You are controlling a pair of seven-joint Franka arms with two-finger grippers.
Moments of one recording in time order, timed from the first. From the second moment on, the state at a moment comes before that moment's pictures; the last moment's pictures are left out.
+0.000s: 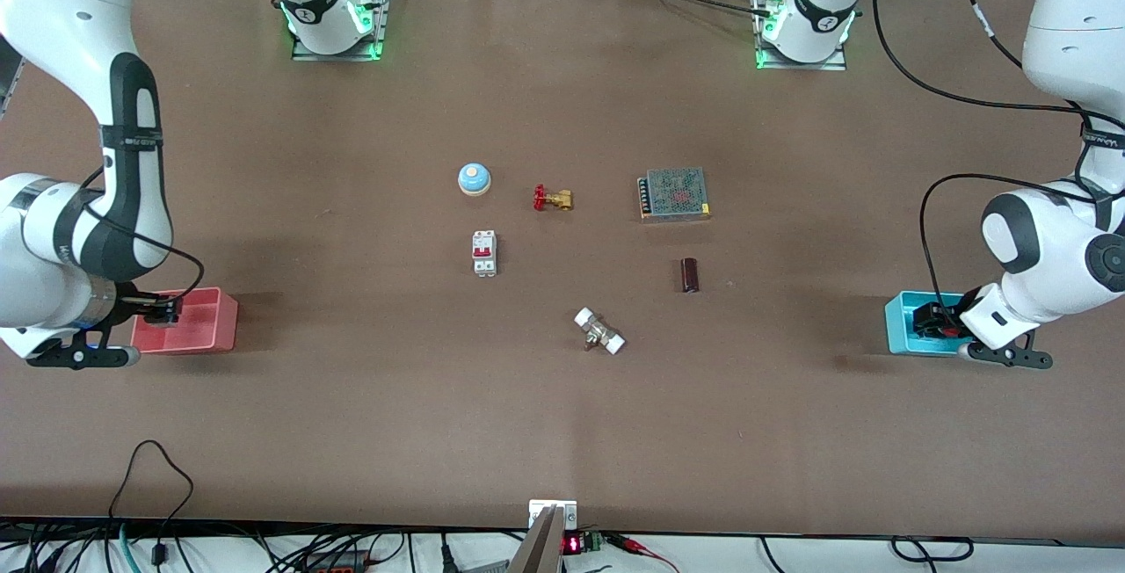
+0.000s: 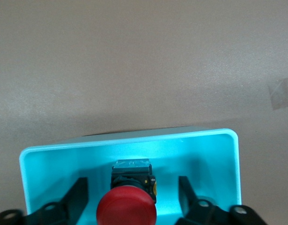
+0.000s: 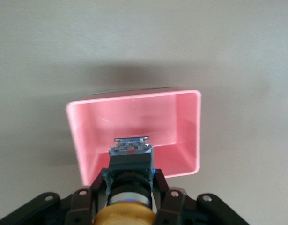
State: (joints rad) left arm 0.26 0.66 -0.03 -1.72 0.00 2.43 0.36; right arm 0.17 0.69 -0.43 -1.44 0.11 1.96 -0.22
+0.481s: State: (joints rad) left arm 0.26 0.62 -0.04 -1.63 0.00 2.27 0.36; right arm 0.15 0.79 -0.42 -1.39 0.16 1.99 -0.25
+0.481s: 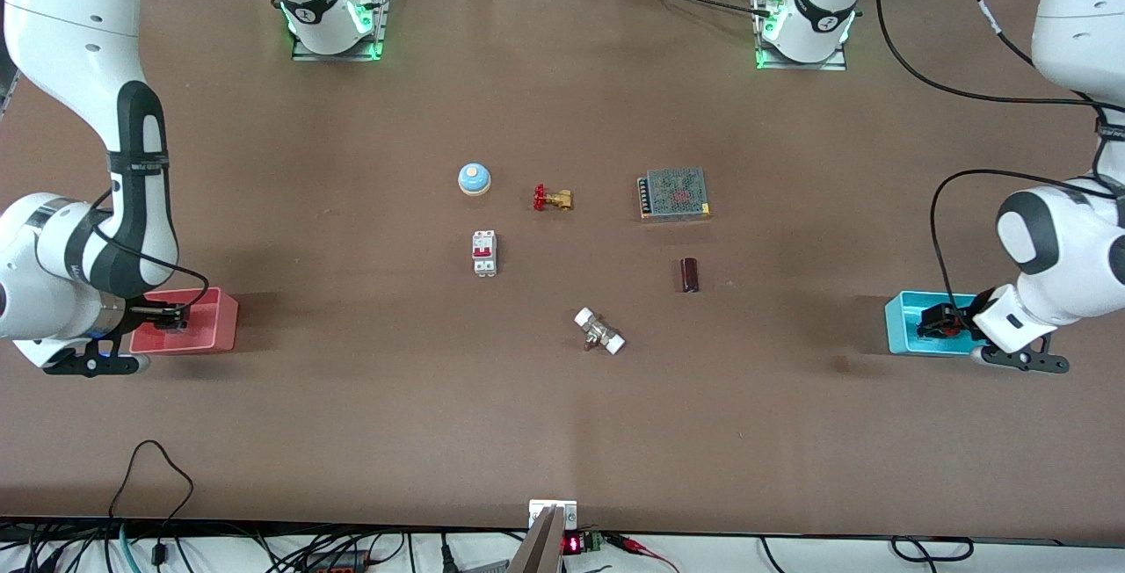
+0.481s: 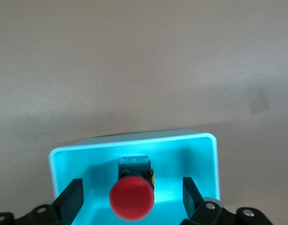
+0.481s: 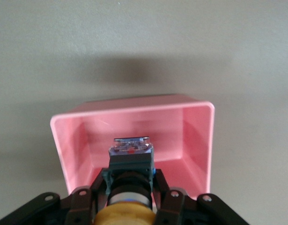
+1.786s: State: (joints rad) left arm 0.25 0.35 -0.22 -1.38 -0.01 1.59 0.08; right arm 0.12 0.87 -0.42 -1.34 0.26 2.02 -0.28
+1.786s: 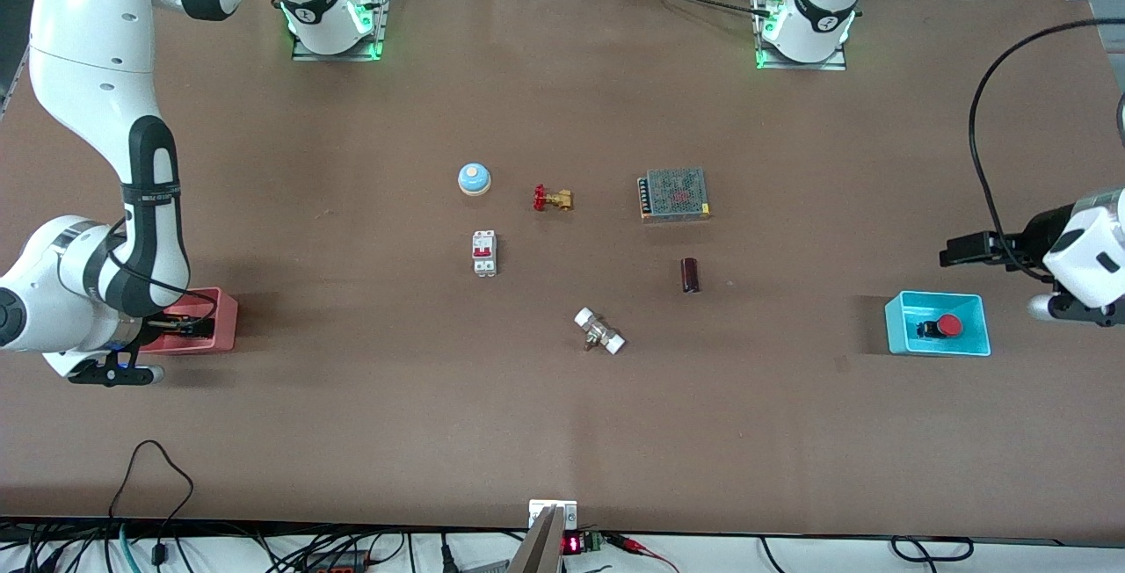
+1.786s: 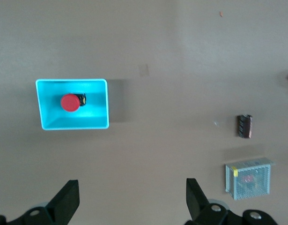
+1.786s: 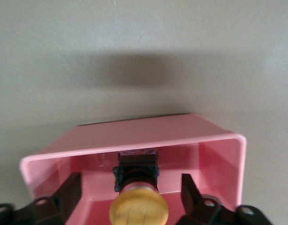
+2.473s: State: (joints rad) left arm 0.16 0.13 -0.10 -1.40 -0.01 1.43 0.08; right arm 0.13 0.61 -0.41 -1.31 0.27 1.80 -0.29
